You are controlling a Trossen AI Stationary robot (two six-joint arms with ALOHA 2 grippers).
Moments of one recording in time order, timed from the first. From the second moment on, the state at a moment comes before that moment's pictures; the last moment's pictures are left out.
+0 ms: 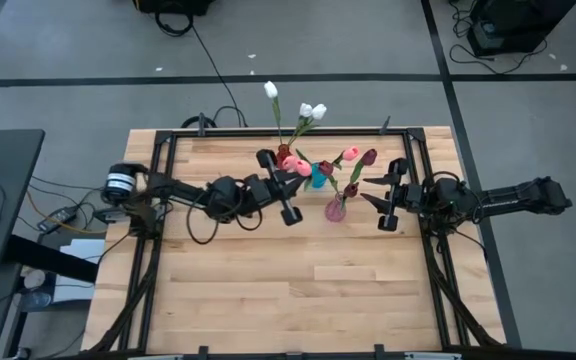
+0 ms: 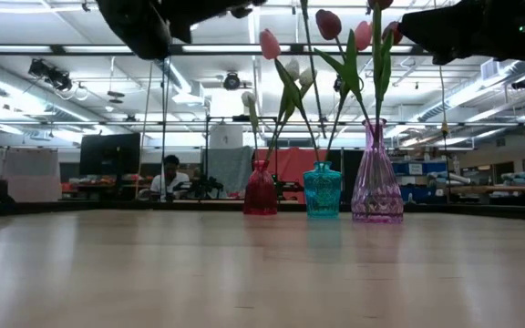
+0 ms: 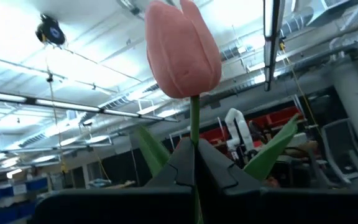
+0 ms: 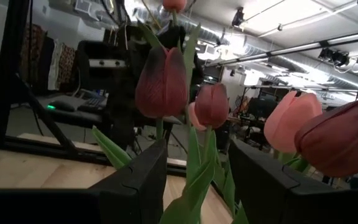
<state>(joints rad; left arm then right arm) -0.02 1.75 0.97 1.41 -0.25 0.47 0.01 0.52 0.14 0.64 0.18 -0.31</state>
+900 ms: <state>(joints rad) 0.08 1.89 1.03 1.47 -0.25 0.48 0.01 0.52 0.14 0.64 0.18 -0.31</state>
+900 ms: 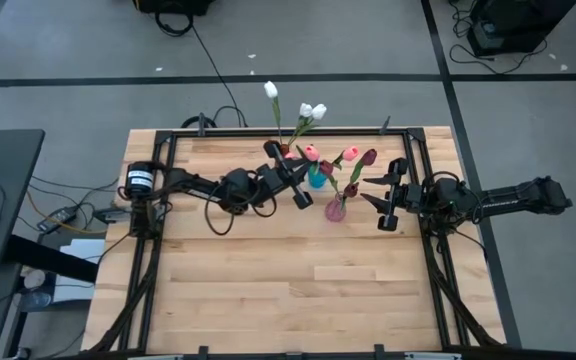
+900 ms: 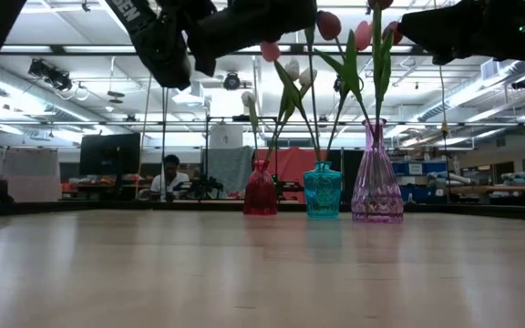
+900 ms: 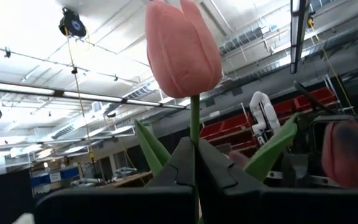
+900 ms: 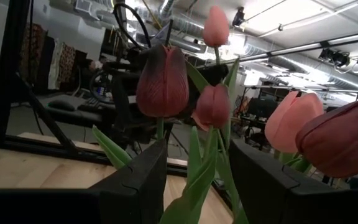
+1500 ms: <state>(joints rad) 0.15 1.91 1.03 1.28 -0.25 0.27 0.01 0.52 0.14 0.64 0.18 -0.31</state>
